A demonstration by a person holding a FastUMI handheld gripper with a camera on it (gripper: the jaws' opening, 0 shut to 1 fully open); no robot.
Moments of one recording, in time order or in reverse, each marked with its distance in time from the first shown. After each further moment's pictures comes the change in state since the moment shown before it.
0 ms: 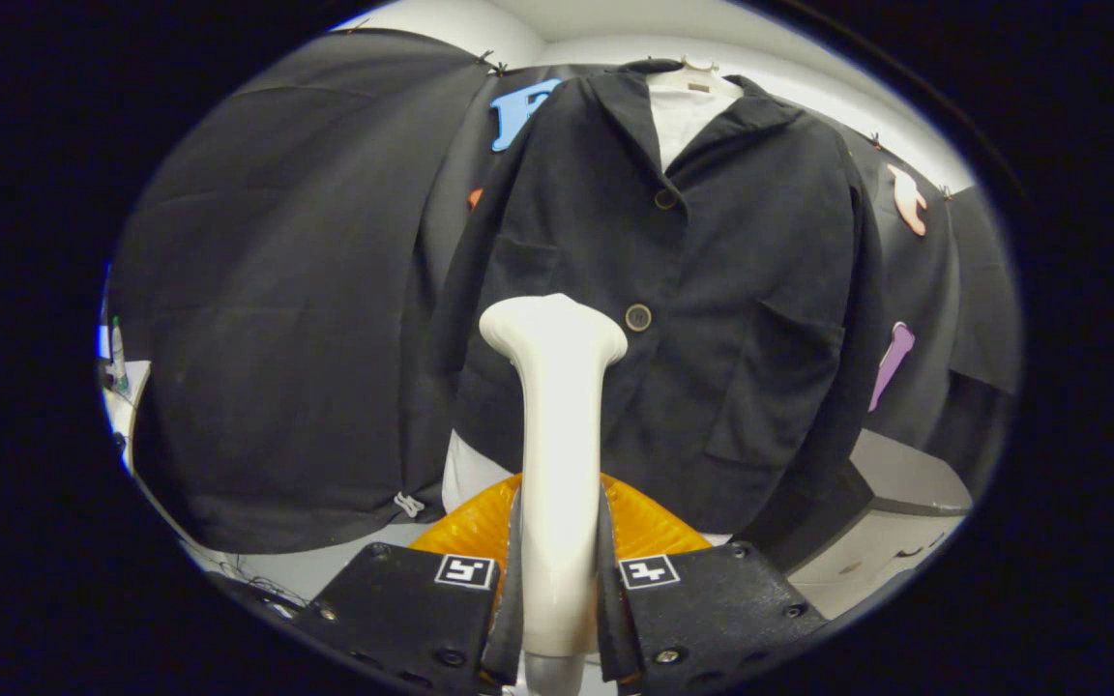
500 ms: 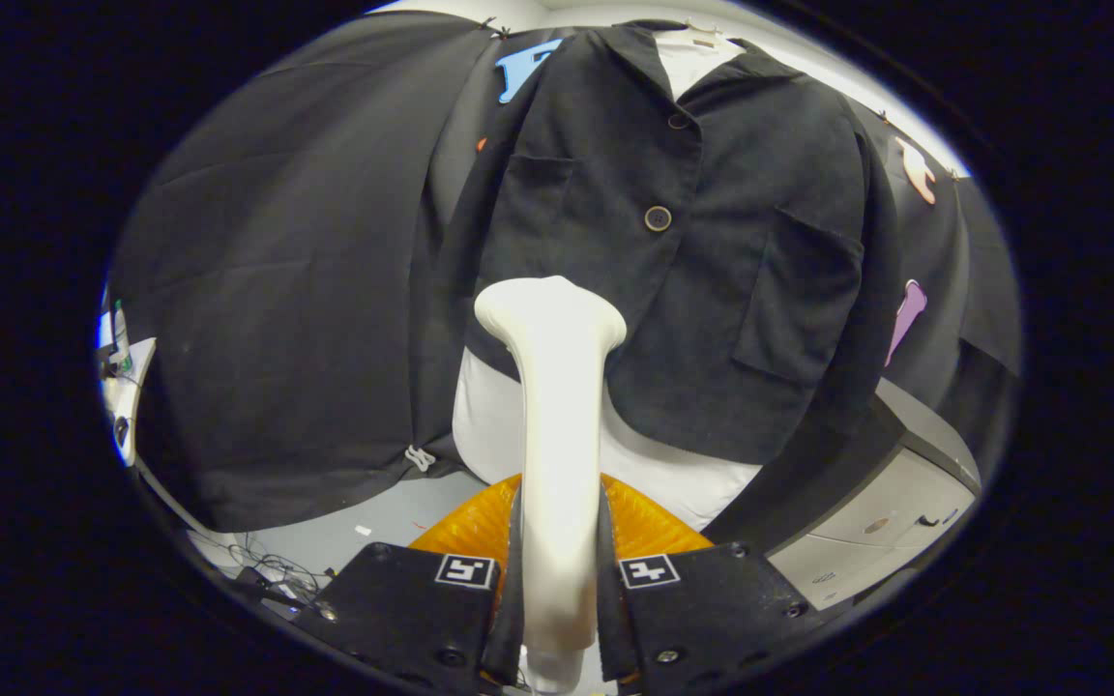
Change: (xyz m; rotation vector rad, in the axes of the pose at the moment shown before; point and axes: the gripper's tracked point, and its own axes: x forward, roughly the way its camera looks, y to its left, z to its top) arm 0.001 0.005 -0.069 -0.017 0.134 0.013
